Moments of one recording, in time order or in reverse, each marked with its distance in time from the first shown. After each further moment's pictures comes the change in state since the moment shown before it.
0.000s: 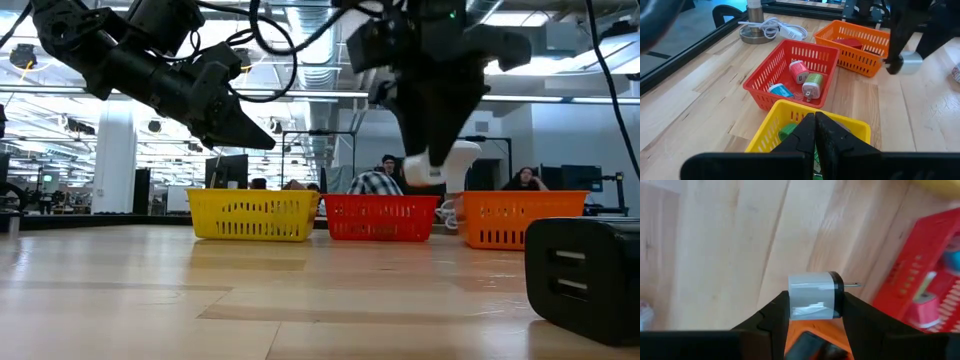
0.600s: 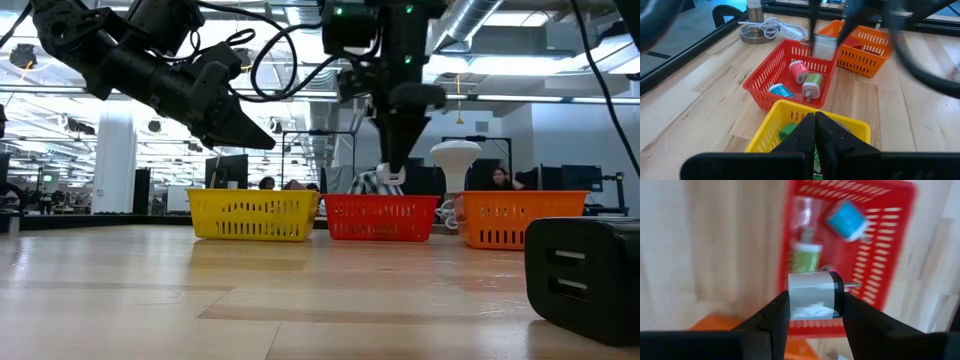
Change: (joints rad) left arm 0.000 0.000 0.000 0.000 0.000 0.000; right arm -0.256 0.000 0.027 0.020 0.102 -0.035
